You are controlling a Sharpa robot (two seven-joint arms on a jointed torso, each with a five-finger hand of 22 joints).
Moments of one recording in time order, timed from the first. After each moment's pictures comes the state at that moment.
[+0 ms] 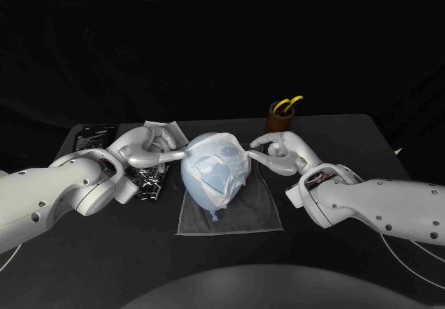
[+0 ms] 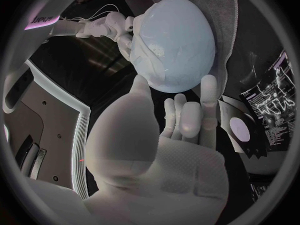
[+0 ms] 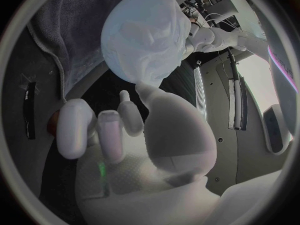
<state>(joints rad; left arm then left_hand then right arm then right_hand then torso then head) 1.18 -0.95 -0.10 1.62 -0.71 -0.27 0.10 1.37 -0.15 -0.12 0.30 0.05 0.34 0.15 1.29 0.52 0.63 0.12 1.32 0.51 1.25 0.05 1.48 1.00 0.17 0.97 0.14 1.03 0.59 1.04 -0.99 -0.16 1.79 -0.89 -0.88 0.09 1.27 -0.10 0.37 0.11 0.05 0.81 0.18 0.33 0.39 1.33 0.09 1.29 1.31 1.46 0.02 1.51 1.31 0.05 1.44 0.12 1.28 1.31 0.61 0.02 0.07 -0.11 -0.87</state>
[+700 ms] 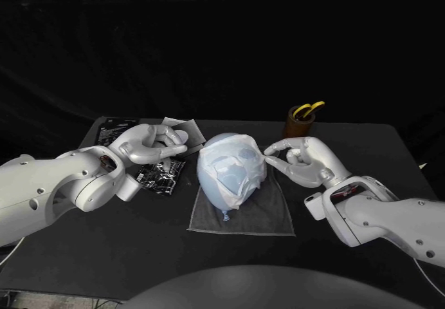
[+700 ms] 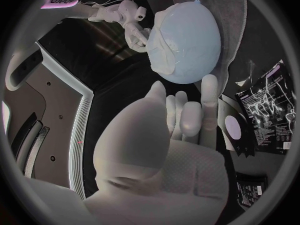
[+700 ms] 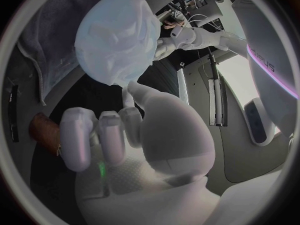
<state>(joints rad) 1.18 -1.06 -0.13 1.67 -0.54 -0.22 0.21 1.57 -0.02 0.05 0.30 0.05 0.46 0.15 1.12 0.33 0.68 0.12 1.23 0.41 1.24 0.05 1.48 0.97 0.17 0.97 0.14 1.03 0.58 1.04 -1.05 -0.17 1.87 -0.89 -0.85 0.27 1.37 -0.05 0.45 0.03 0.05 0.92 0.13 0.35 0.38 1.45 0.05 1.43 1.31 1.46 -0.01 1.57 1.31 0.04 1.46 0.10 1.47 1.31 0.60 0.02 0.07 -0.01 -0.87</state>
